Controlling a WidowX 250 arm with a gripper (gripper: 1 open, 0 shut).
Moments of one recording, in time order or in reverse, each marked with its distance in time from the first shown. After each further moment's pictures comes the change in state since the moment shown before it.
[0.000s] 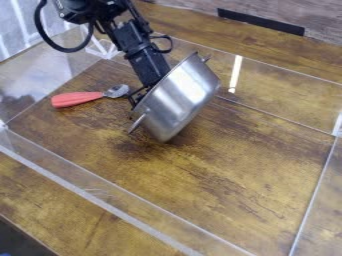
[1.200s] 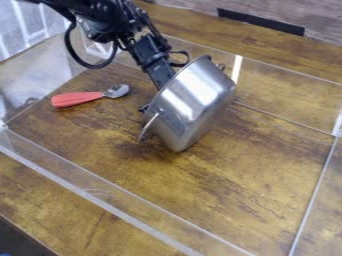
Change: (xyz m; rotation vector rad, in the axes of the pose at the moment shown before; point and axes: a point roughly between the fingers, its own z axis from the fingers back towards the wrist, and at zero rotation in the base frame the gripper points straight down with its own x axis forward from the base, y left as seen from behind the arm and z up) arm -0.009 -0.022 -0.021 -0.063 0.262 0.243
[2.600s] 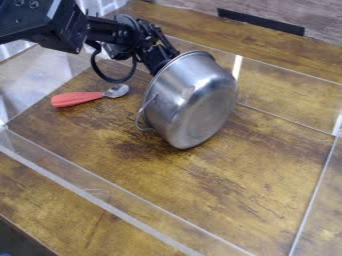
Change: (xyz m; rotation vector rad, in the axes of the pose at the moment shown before) arm 0.004 -0.009 -0.004 -0.005 0.247 0.227
